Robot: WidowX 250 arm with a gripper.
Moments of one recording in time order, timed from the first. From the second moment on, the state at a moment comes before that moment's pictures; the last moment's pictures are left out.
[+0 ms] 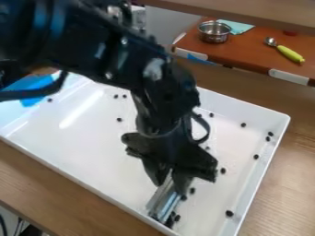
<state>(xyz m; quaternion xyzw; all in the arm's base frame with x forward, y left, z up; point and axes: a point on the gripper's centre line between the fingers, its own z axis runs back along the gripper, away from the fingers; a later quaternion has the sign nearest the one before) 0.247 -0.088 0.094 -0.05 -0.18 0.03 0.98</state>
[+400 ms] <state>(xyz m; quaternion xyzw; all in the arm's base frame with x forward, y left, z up) 0.260 -0.015 0.151 -0.10 -0.23 0.07 0.97</state>
